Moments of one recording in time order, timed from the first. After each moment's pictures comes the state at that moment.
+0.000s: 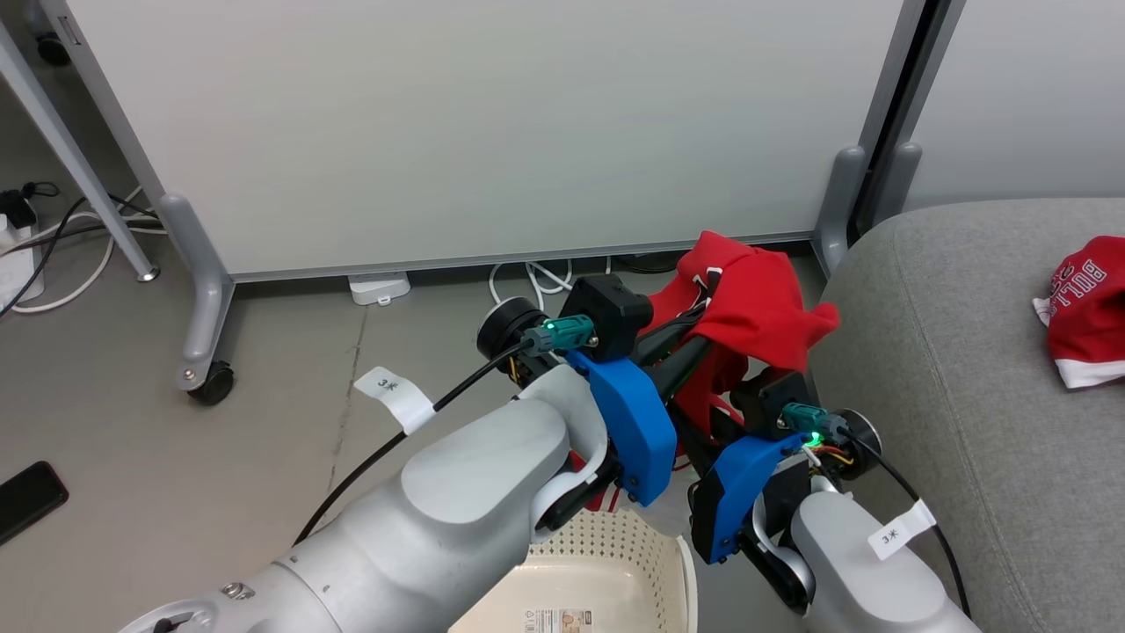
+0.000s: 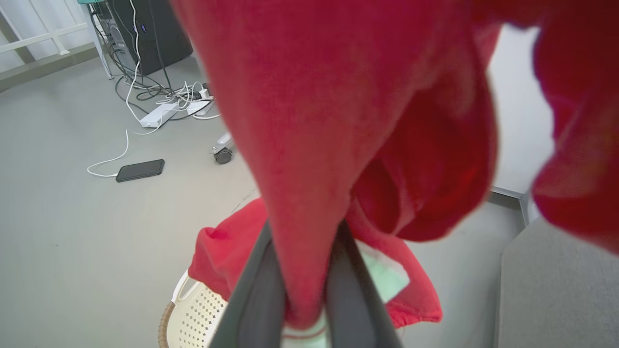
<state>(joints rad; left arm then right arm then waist) -0.91 0.07 -1.28 0.67 -1.00 -0.13 -0.19 -0.53 -0.05 0.47 0.77 0.29 0.13 -0.12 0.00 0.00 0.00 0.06</state>
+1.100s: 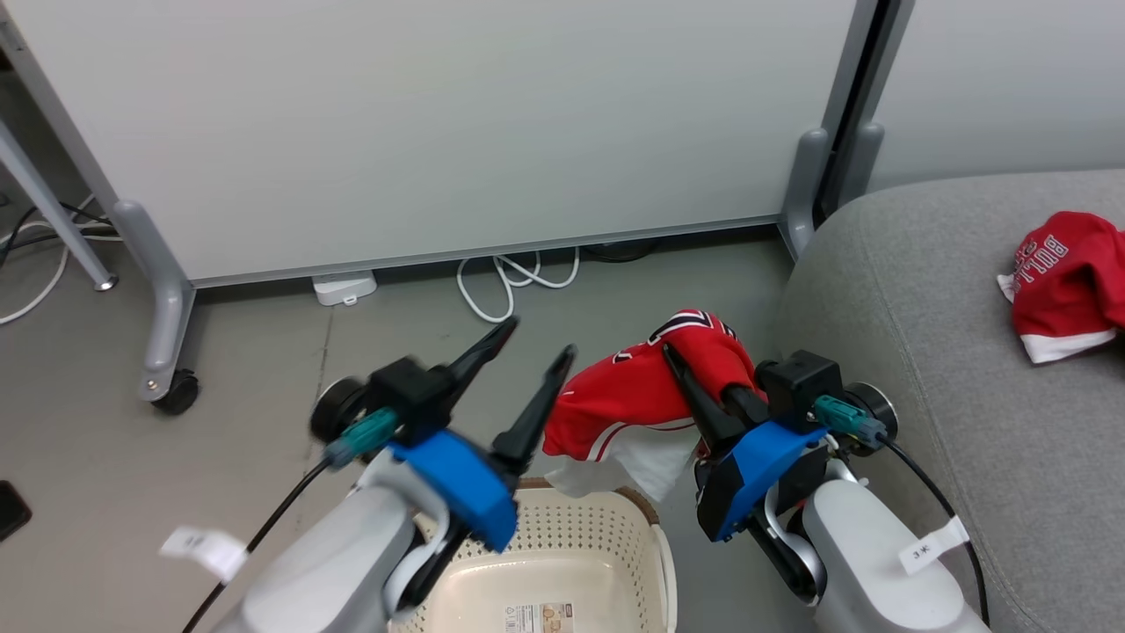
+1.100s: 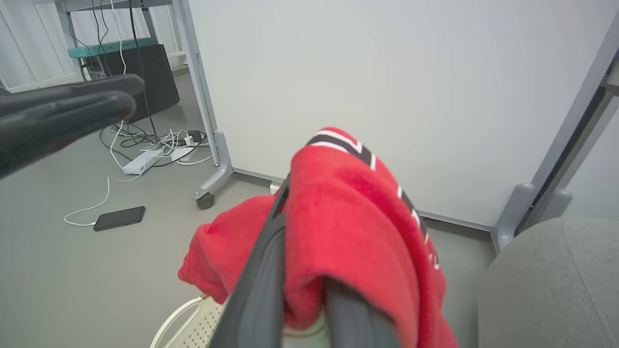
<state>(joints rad) -0.60 0.26 -0.92 0.50 -0.73 -0.10 -0.26 -0.49 -0.05 0.40 0.63 0.24 0.13 -0.18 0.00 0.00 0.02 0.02</state>
